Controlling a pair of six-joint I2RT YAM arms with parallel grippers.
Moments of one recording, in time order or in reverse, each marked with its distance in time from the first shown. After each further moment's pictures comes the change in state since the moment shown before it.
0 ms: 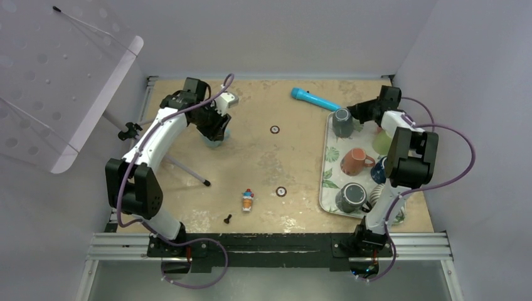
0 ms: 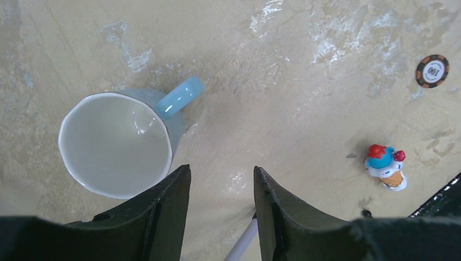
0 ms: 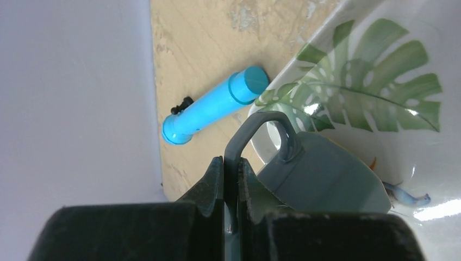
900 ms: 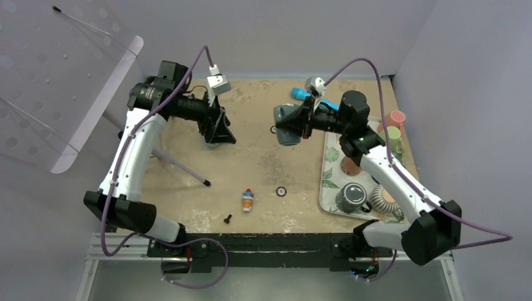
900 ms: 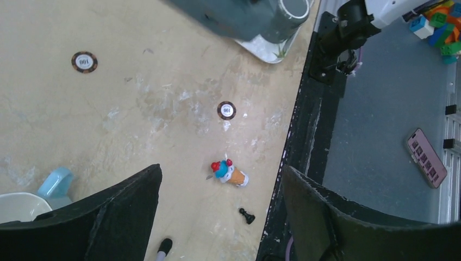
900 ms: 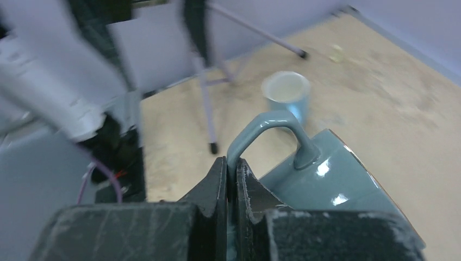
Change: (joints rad) left arm -0.001 -0.117 0.326 -0.396 0.598 0.040; right arm 0.581 -0.652 -0.255 0.286 -0.511 -0.967
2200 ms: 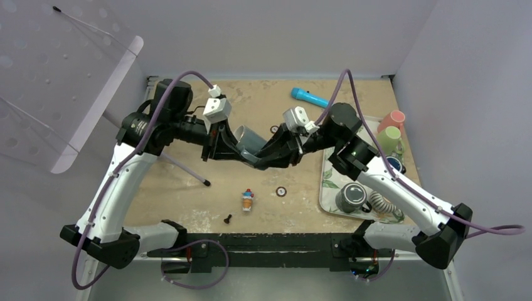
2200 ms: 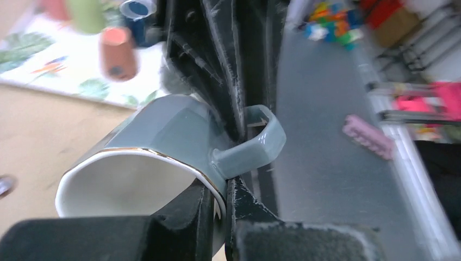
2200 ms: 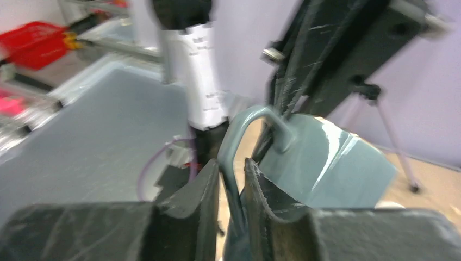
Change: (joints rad) left arm -0.211 -0.265 -0.138 0.177 0.278 -0.093; right arm 0.390 -0.085 0.099 0.080 -0.367 -0.214
